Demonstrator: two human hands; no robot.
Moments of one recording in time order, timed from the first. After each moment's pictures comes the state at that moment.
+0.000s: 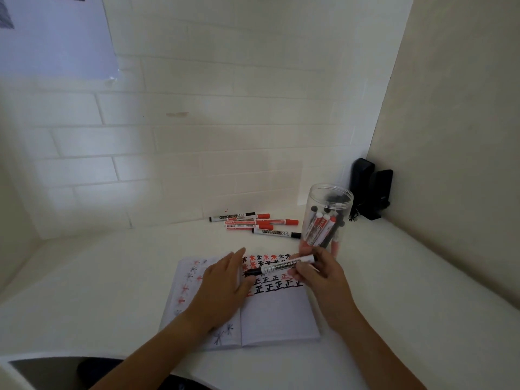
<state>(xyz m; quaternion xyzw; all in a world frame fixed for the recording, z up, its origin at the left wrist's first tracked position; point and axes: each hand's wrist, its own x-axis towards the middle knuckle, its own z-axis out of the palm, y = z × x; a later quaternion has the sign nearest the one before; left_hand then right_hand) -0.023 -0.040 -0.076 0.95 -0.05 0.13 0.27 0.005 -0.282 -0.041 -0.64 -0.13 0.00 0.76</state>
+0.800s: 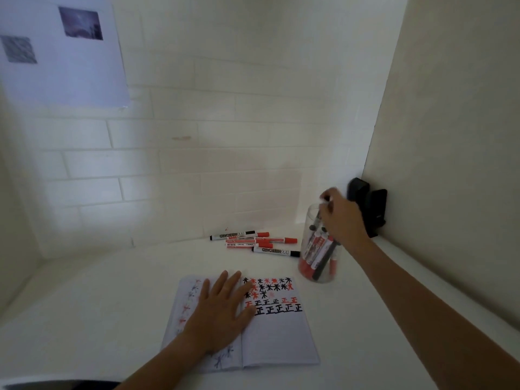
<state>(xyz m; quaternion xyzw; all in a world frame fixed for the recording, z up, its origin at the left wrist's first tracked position) -0.025 -0.033 -0.079 0.99 -0.07 0.05 0.10 0.123 -0.298 0.081 -0.91 -0.11 -0.29 0.29</state>
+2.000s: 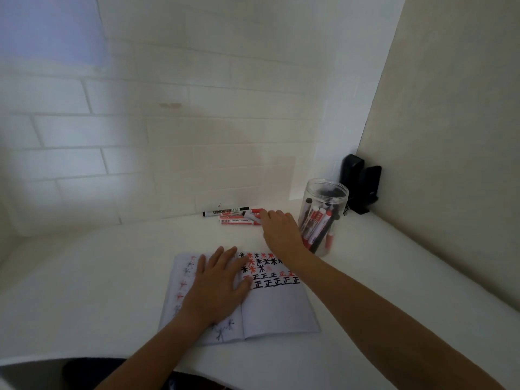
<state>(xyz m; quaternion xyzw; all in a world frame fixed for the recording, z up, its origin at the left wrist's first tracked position) -0.020 -0.031 -0.086 0.98 -0.07 0.10 0.17 0.113 -0.194 -0.027 -0.92 -0.26 -0.31 -0.01</state>
